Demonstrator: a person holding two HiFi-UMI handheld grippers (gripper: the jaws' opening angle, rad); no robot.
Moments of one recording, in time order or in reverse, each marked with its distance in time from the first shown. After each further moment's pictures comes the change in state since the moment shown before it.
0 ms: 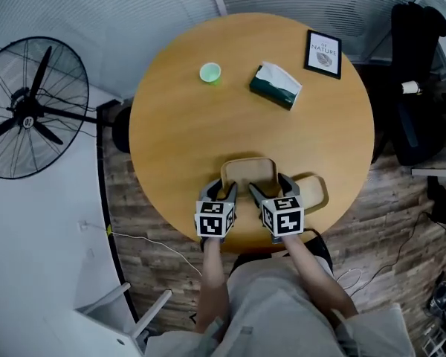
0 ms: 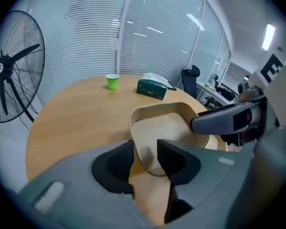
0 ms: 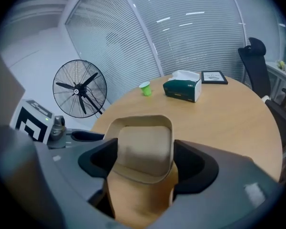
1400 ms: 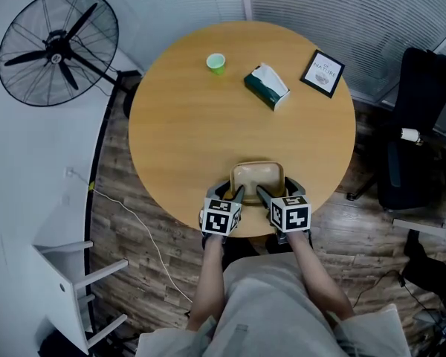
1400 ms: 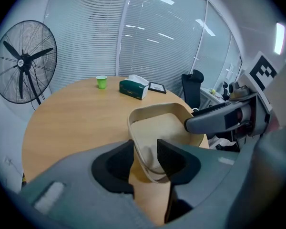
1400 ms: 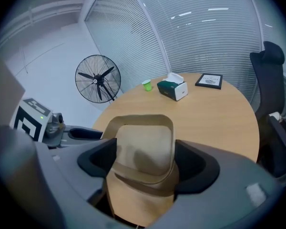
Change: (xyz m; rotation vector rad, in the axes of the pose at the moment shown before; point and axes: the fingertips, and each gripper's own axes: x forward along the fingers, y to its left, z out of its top) left arm 0.001 -0.170 -0.019 -0.126 -0.068 0.106; right arm -0.102 -0.111 -0.032 -0.184 0.089 0.163
